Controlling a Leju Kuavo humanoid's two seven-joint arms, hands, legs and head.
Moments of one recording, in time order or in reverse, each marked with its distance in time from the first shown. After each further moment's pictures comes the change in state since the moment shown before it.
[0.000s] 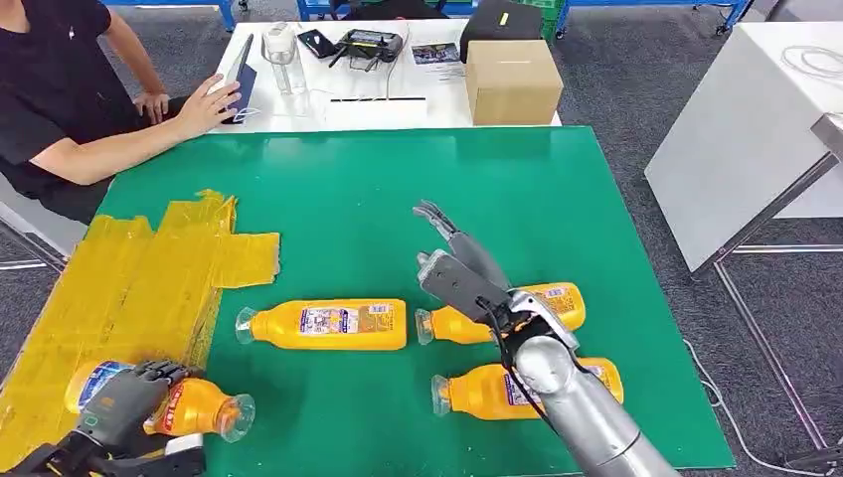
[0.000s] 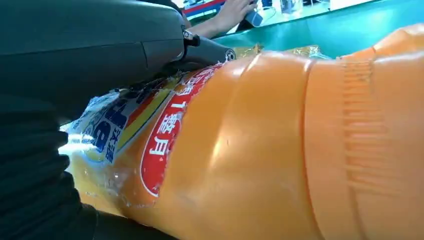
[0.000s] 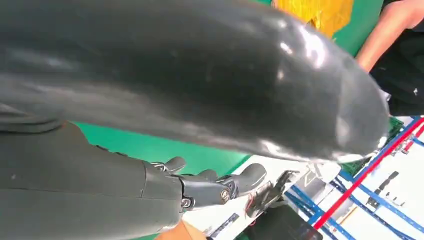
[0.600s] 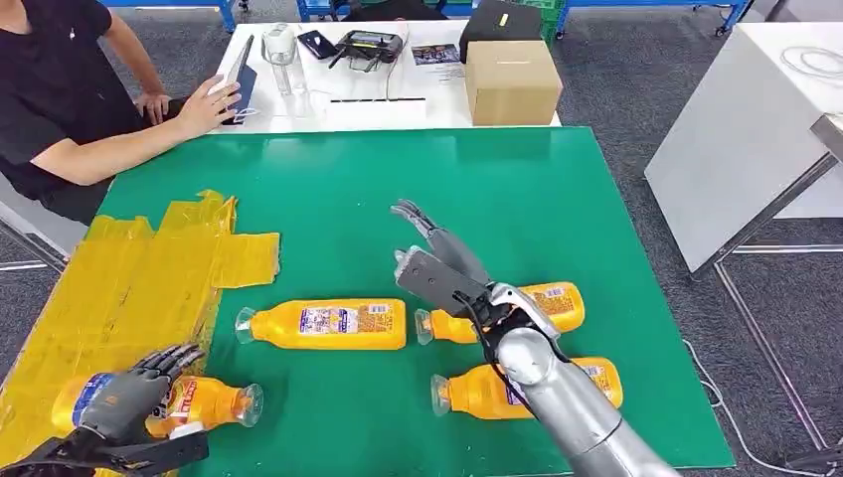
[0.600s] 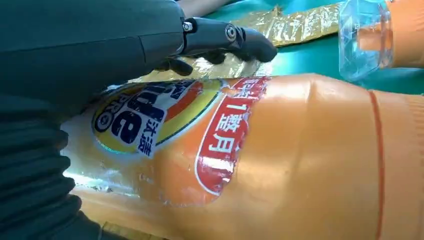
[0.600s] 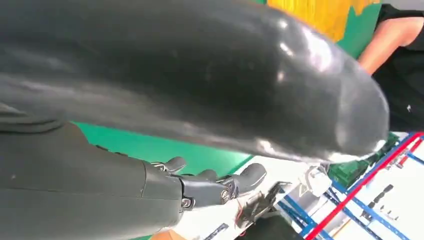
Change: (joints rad) left arm -0.054 0.006 -0.033 0.118 0.047 -0.064 0.052; right arm -0.052 0.041 0.042 0.065 0.008 0.013 0.004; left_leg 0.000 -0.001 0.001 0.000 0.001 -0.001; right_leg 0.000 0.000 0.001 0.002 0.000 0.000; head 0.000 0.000
